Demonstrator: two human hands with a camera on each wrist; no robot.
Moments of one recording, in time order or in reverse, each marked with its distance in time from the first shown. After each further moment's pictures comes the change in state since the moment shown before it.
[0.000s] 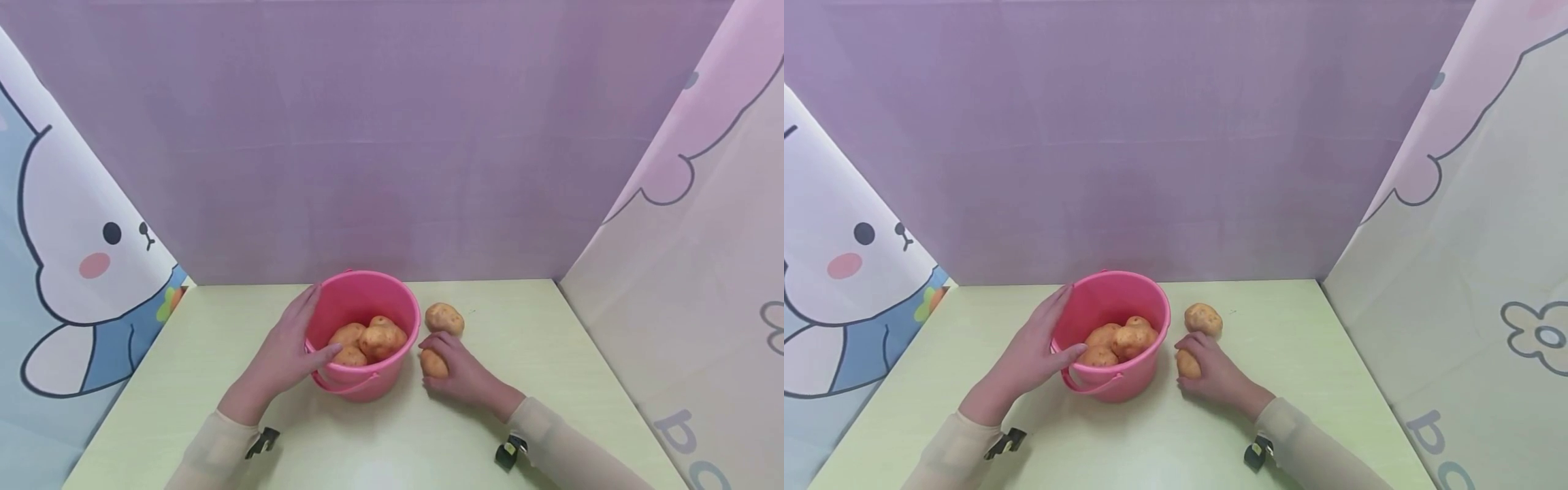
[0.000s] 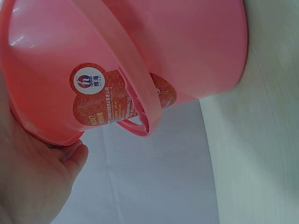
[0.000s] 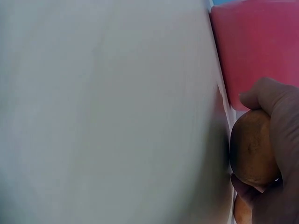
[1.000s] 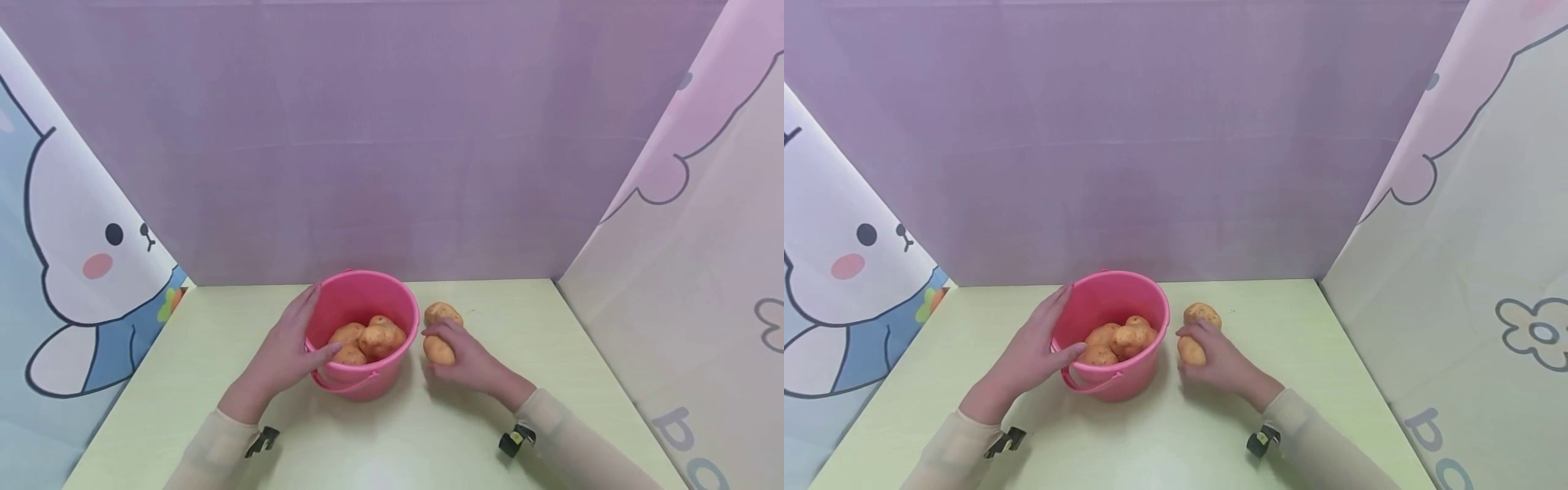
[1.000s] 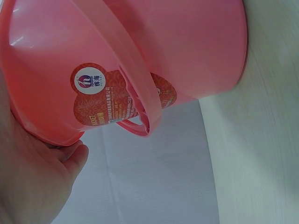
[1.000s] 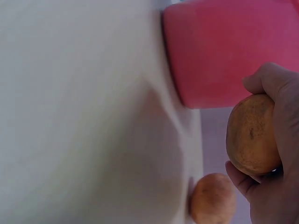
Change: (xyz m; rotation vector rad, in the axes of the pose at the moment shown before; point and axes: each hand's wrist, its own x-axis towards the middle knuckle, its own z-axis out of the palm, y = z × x) left_hand 0.001 0.002 -0.006 -0.011 -0.008 -0.011; right_hand 0.008 -0.031 -0.041 0.048 0.025 -0.013
